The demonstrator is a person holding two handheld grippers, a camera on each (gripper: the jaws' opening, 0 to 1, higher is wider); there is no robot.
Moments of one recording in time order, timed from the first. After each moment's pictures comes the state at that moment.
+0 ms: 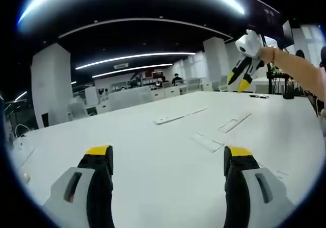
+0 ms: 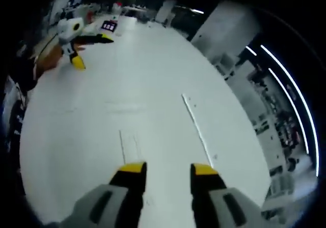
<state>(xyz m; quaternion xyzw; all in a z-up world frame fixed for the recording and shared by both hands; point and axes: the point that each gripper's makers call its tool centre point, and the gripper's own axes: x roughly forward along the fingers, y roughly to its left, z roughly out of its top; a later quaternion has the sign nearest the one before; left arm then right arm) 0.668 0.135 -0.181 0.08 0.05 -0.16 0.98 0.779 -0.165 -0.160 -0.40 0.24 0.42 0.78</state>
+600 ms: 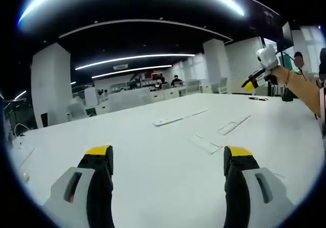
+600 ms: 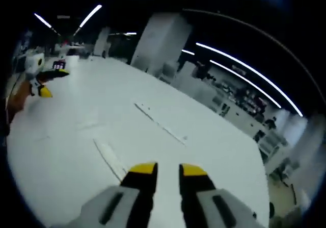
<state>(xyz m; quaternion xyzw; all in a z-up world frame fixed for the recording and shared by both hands) 0.667 0.136 -0.176 0.08 0.04 -0.17 0.98 0.775 -0.236 -0.169 -0.24 0.17 0.27 0.92</state>
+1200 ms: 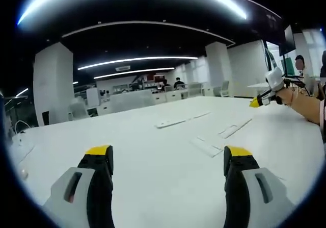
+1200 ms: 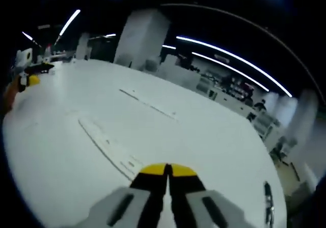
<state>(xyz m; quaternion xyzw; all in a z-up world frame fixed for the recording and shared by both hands) 0.667 0.140 -0.172 0.06 0.03 -0.16 0.98 0.780 -0.275 -0.225 -0.19 0.19 0.23 0.94</state>
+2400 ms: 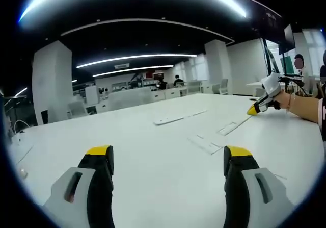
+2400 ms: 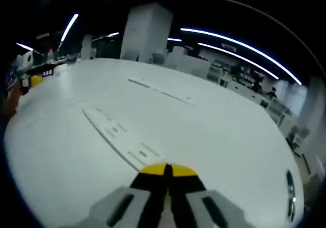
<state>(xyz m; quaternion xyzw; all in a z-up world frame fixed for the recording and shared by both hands) 0.667 0.135 -0.173 0.07 0.04 -0.16 0.98 0.778 -0.261 -0.260 -0.17 0.23 0.26 0.92</state>
